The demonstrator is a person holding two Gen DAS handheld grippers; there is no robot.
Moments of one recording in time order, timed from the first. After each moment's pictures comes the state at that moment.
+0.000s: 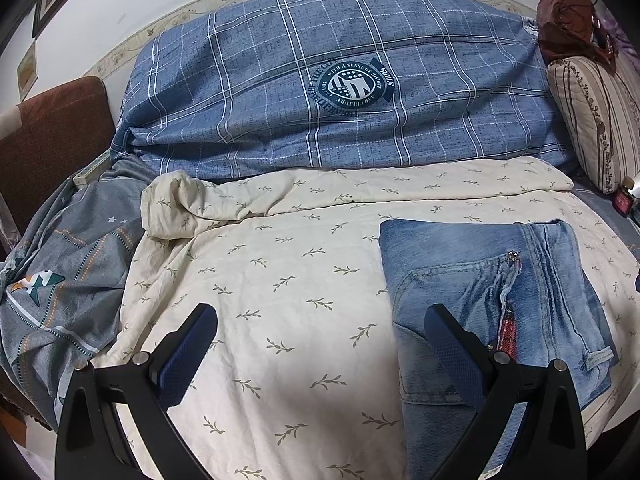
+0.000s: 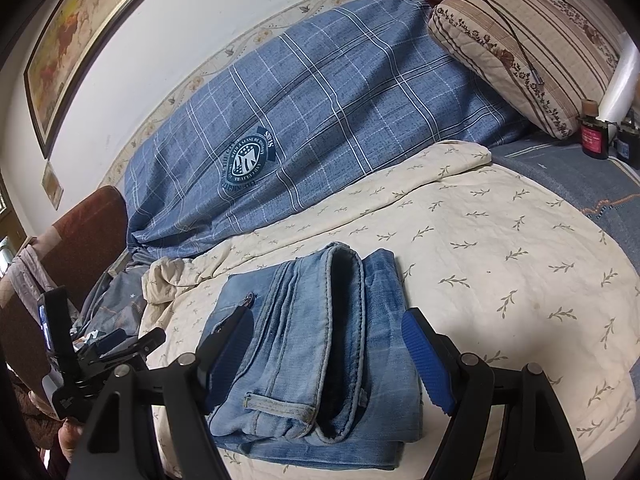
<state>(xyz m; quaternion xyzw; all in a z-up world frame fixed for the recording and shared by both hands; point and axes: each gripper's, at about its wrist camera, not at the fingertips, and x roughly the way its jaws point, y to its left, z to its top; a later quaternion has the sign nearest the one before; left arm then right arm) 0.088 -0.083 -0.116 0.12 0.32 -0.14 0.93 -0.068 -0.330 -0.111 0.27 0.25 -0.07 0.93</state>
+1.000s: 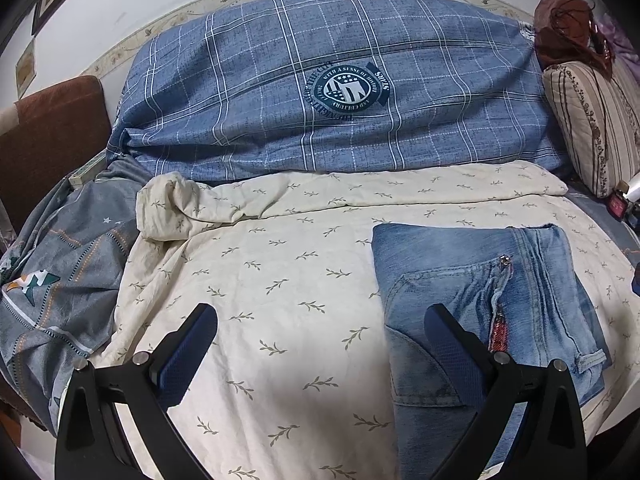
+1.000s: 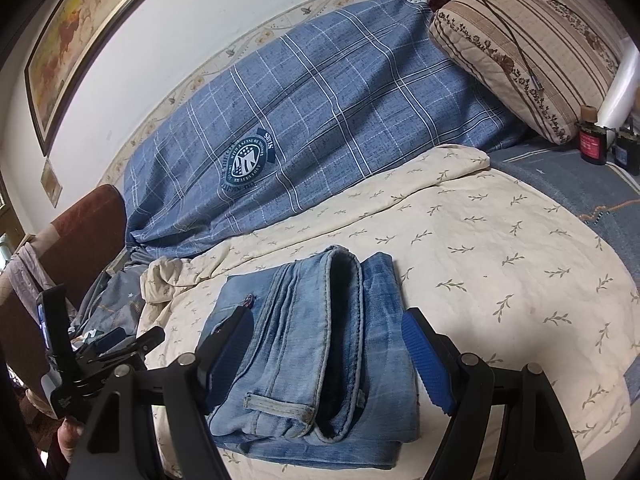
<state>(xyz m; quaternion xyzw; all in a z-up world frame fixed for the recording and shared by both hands) 0.086 -0.083 -0.114 0.11 0.31 -0.15 0.93 -0.069 -0.328 -0.107 0.26 0.24 -0.08 0.93</state>
